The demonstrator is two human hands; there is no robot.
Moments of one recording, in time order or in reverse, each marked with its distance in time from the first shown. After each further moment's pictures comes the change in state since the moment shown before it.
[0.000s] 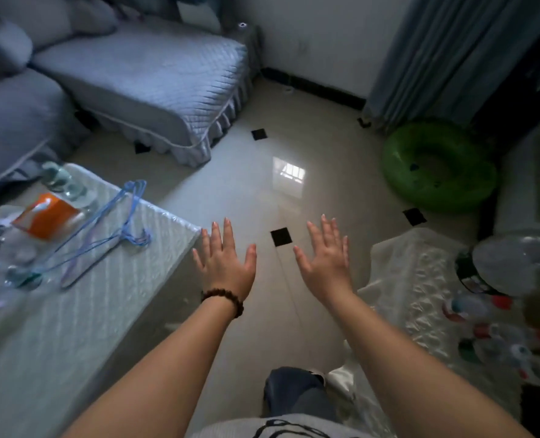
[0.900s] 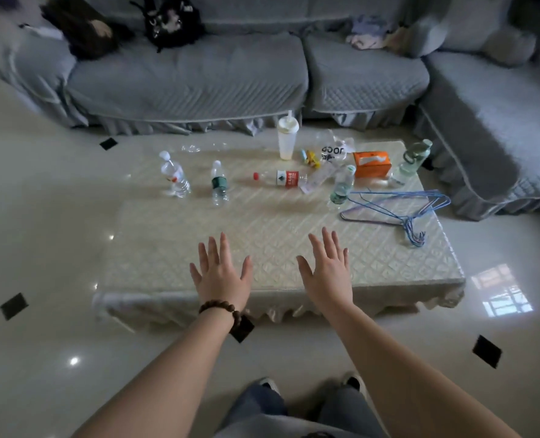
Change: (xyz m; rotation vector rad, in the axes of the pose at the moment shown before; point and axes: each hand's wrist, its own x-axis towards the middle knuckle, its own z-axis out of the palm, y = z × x) left_hand -0.291 -0.496 -0.176 -0.124 0.421 -0.975; right_hand -0.285 -0.429 0.262 -0.059 -0.529 -0.899
